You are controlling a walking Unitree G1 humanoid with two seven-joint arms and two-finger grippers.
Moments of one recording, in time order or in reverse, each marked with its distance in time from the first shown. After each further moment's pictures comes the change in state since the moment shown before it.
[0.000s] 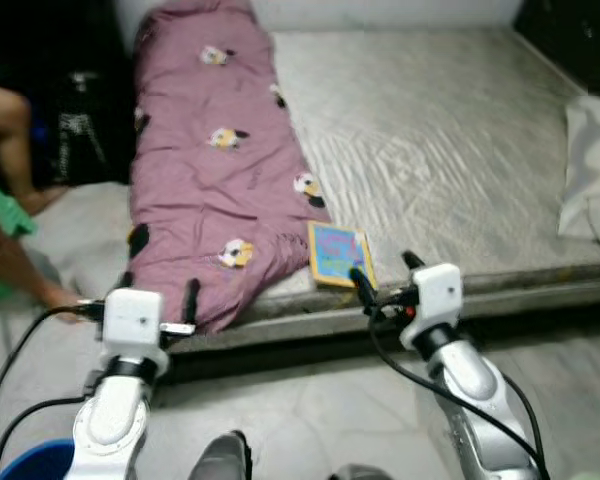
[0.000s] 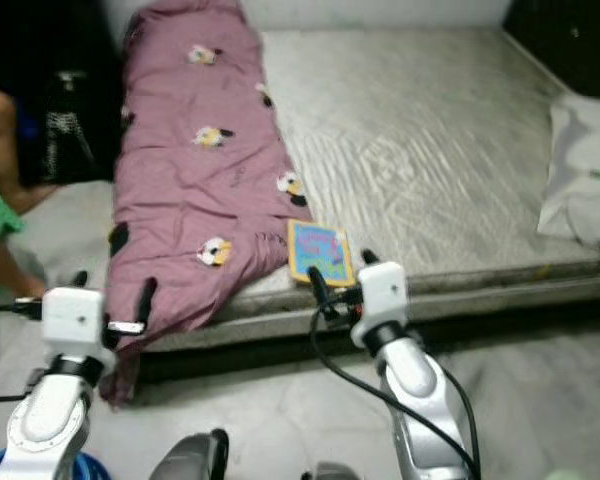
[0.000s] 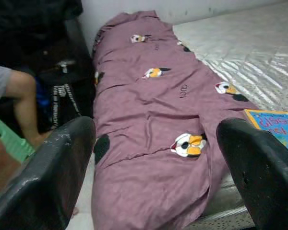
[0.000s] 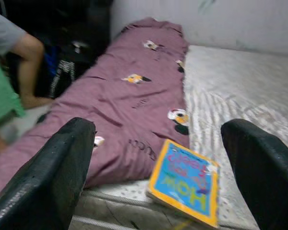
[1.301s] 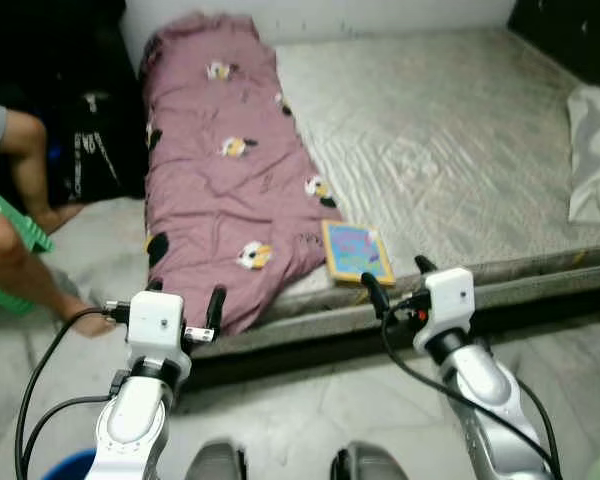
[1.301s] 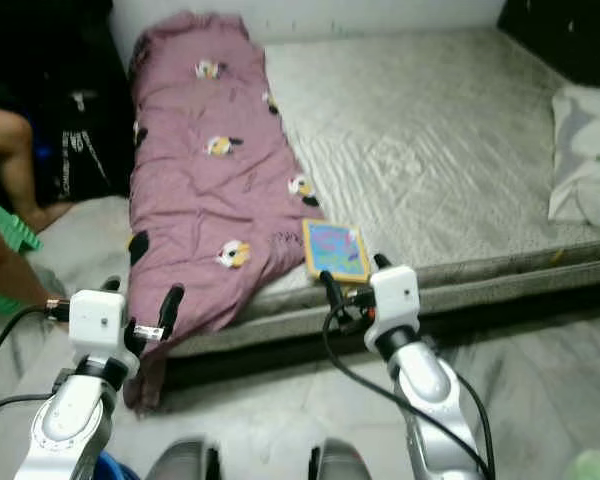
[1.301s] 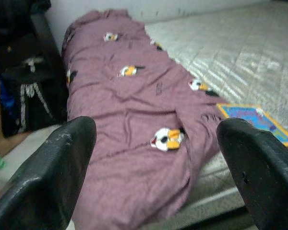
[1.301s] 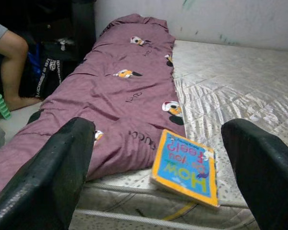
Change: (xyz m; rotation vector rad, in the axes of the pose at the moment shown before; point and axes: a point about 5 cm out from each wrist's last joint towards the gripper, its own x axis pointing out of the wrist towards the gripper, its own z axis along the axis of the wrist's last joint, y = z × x) left arm 0.003 -0.015 0.000 -0.063 0.011 -0.081; right arm -0.007 -0.007 -0.008 -0.006 0.030 -0.027
